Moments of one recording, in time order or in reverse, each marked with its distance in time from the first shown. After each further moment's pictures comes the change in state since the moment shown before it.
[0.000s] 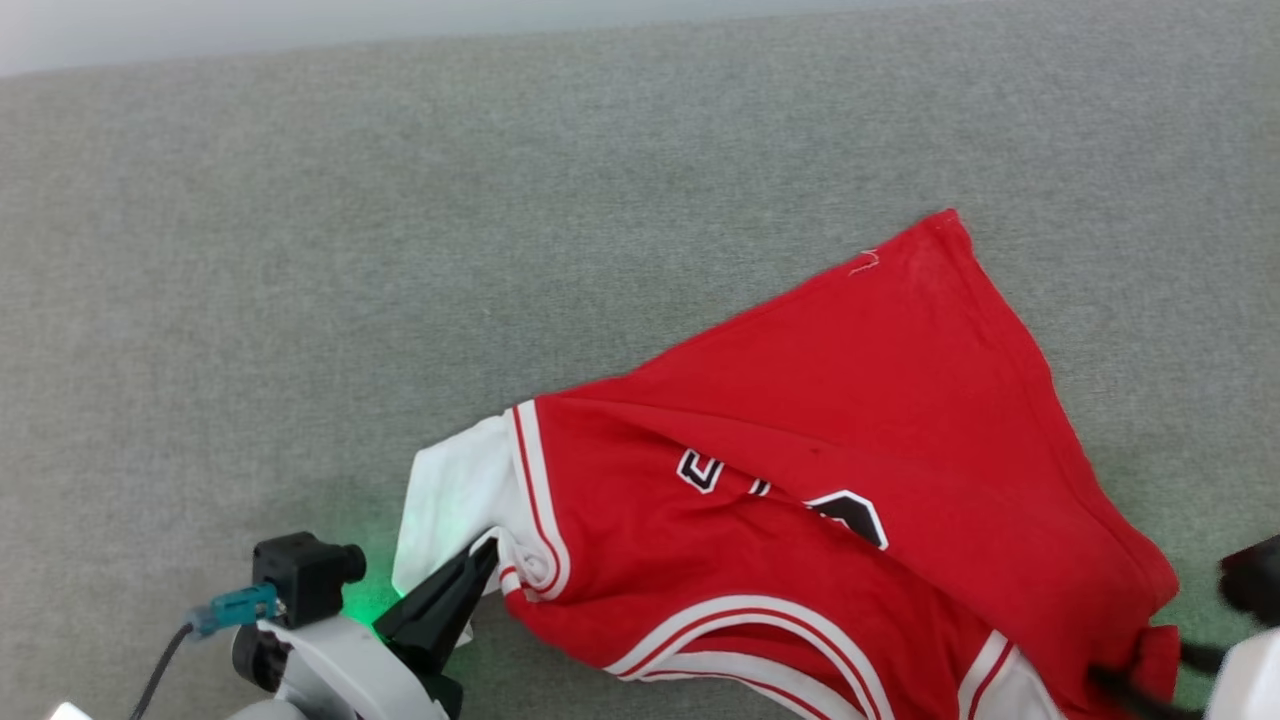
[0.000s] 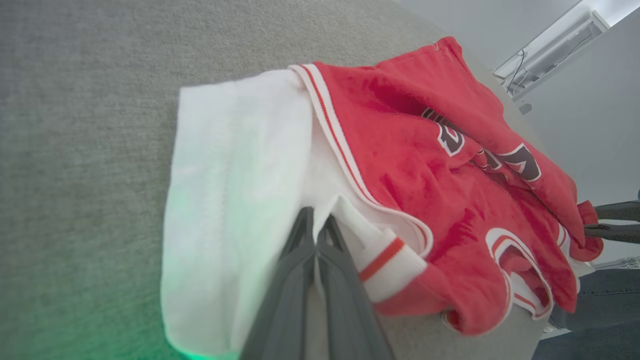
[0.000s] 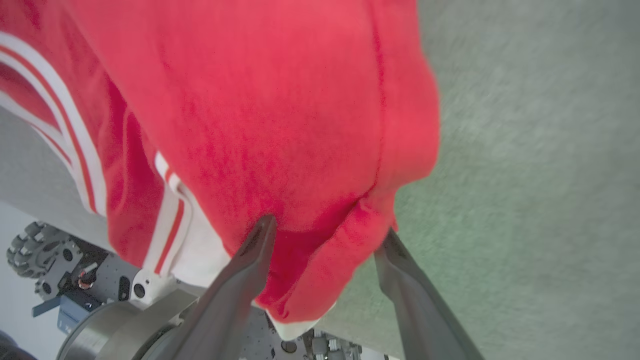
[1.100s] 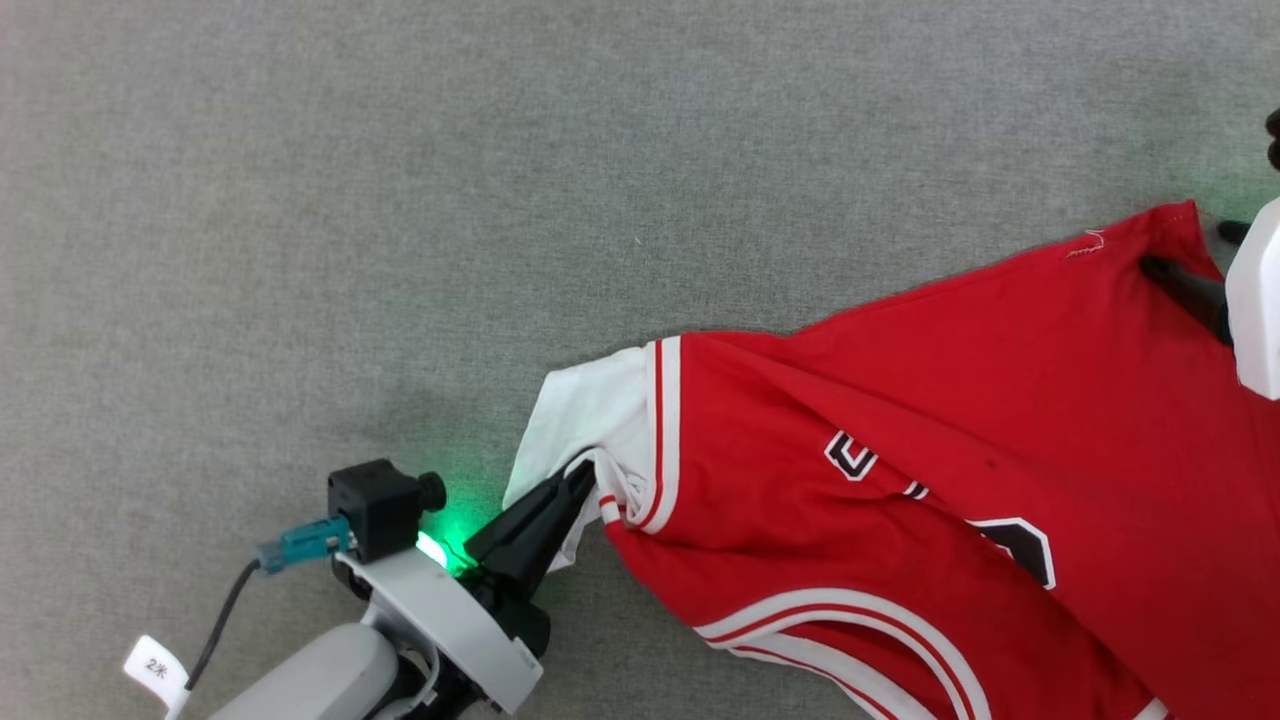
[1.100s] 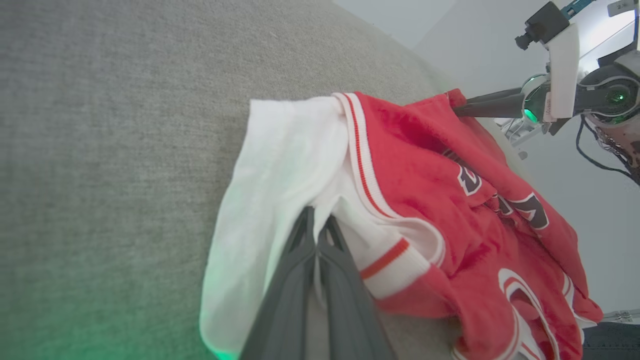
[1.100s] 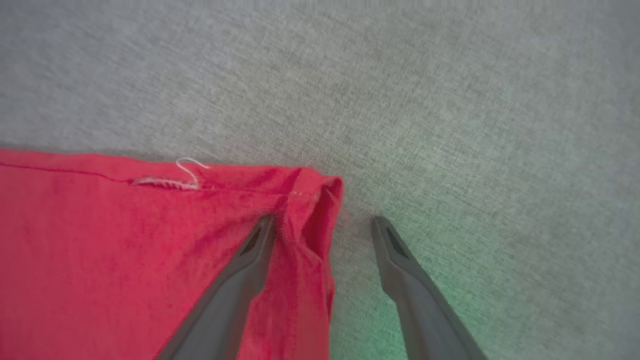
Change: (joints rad) left arm -0.108 -0.158 0.023 0.040 0.062 -0.067 -0.001; right arm -0.914 -0.105 0.371 0.531 0.008 0.000 -0.036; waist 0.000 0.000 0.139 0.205
